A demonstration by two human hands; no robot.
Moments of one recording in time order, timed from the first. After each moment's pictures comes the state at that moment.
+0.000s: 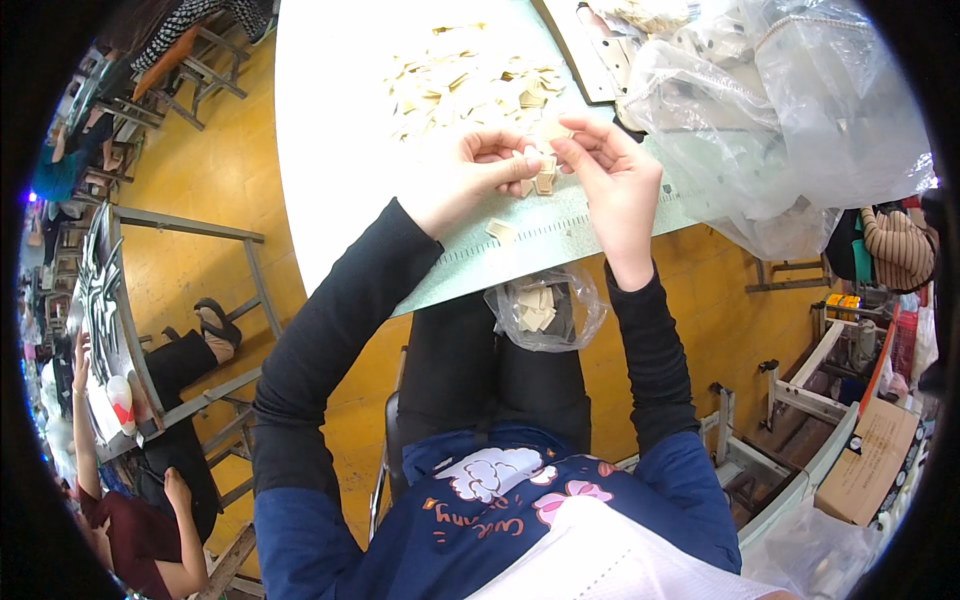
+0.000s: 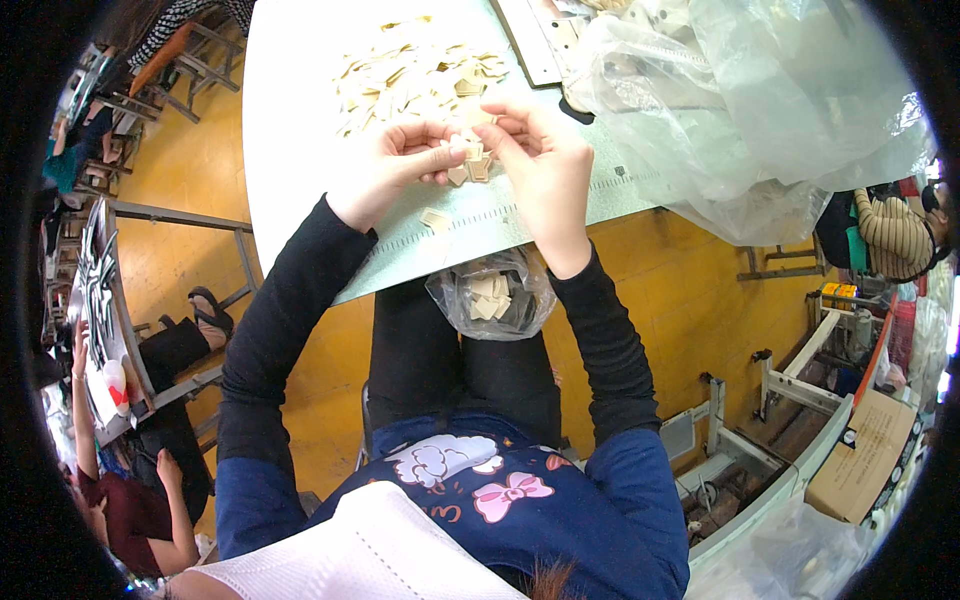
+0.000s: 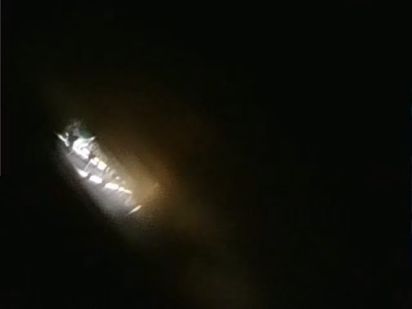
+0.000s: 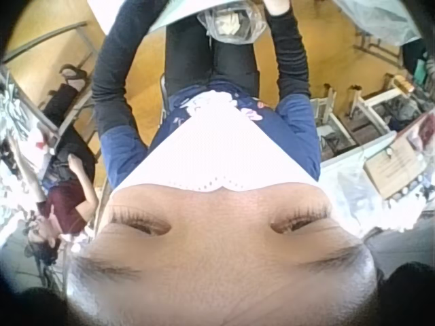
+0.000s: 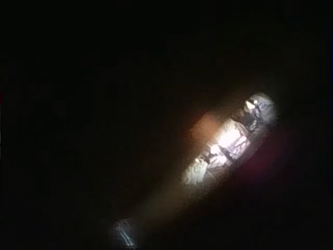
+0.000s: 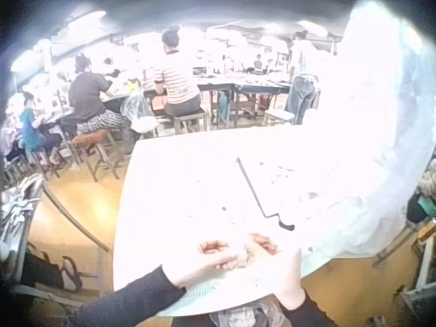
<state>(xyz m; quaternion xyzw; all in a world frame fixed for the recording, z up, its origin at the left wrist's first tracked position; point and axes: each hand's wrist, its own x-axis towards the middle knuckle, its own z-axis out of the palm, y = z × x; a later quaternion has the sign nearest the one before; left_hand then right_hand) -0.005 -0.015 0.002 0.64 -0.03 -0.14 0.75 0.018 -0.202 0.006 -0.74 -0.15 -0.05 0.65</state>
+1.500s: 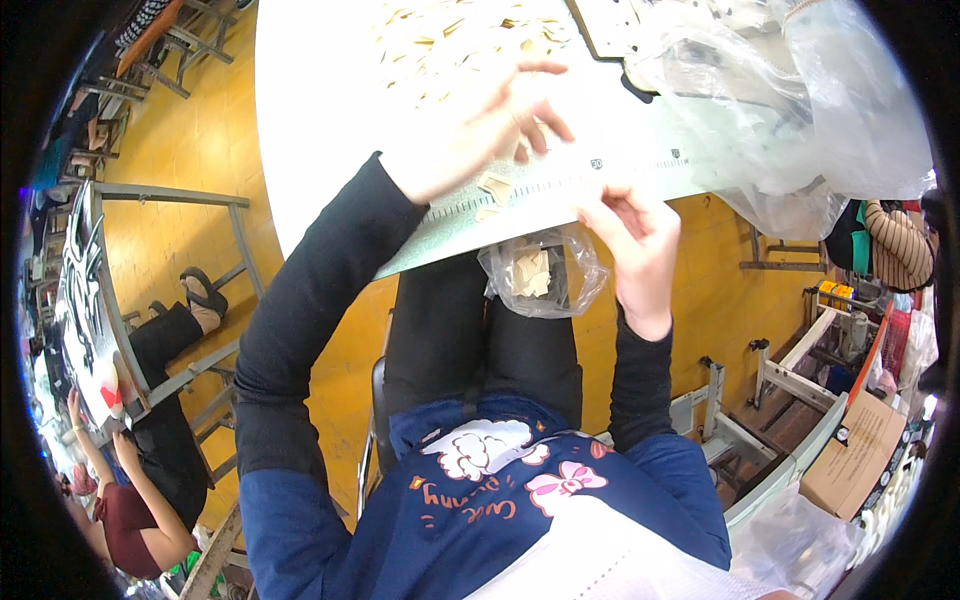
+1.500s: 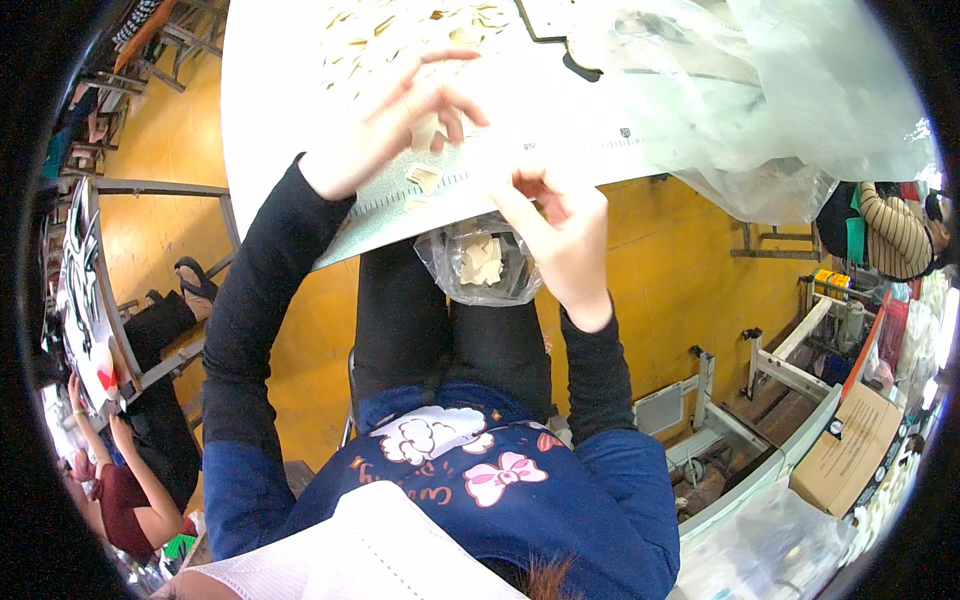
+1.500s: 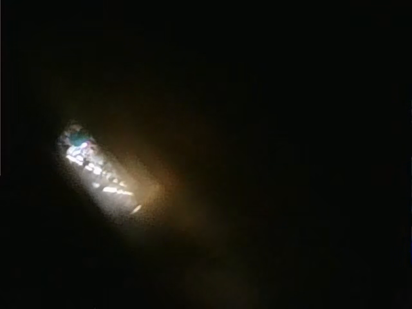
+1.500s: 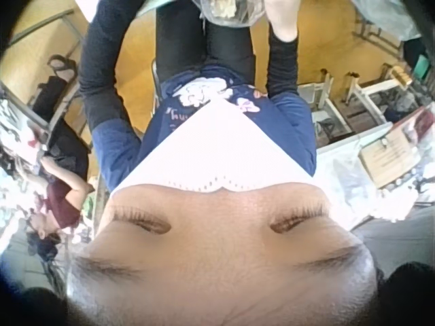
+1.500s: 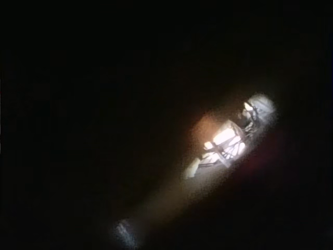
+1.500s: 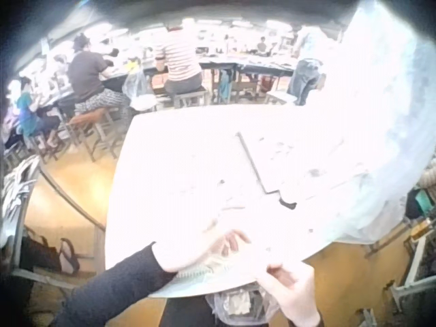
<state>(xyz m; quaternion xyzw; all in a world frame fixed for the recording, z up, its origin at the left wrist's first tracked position) -0.004 -0.017 0.009 0.61 -0.18 -0.14 0.76 -0.056 -0.239 0.011 -0.71 -0.12 0.06 0.69</state>
